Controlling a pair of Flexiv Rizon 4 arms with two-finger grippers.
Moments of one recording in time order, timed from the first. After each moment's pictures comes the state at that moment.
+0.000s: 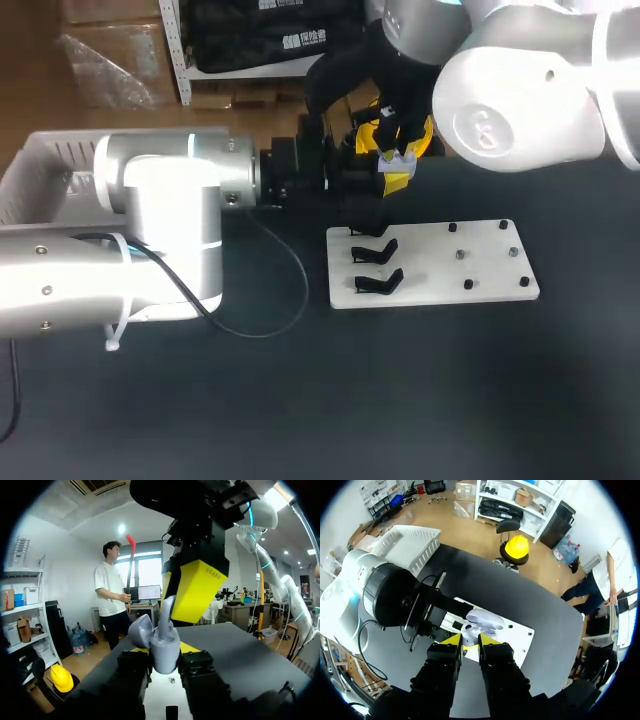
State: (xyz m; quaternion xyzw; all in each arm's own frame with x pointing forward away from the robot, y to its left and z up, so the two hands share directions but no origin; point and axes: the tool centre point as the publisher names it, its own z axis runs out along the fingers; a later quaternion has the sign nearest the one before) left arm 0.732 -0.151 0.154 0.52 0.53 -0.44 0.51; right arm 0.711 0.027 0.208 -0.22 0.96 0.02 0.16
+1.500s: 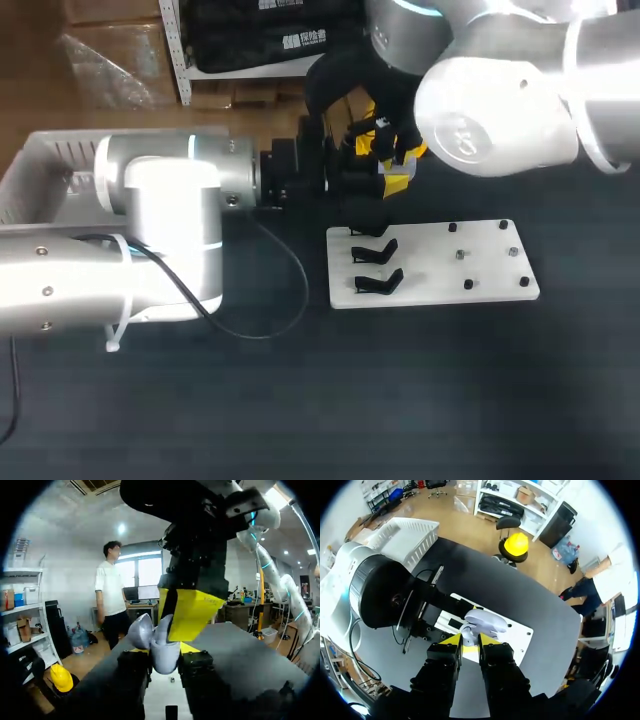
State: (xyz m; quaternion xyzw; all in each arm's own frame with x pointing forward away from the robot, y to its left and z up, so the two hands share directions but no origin) left arm 0.732 -0.152 0.152 0.52 0.53 -0.44 0.51; right arm 0.712 0.027 0.192 -0.23 0.96 0.00 0.14
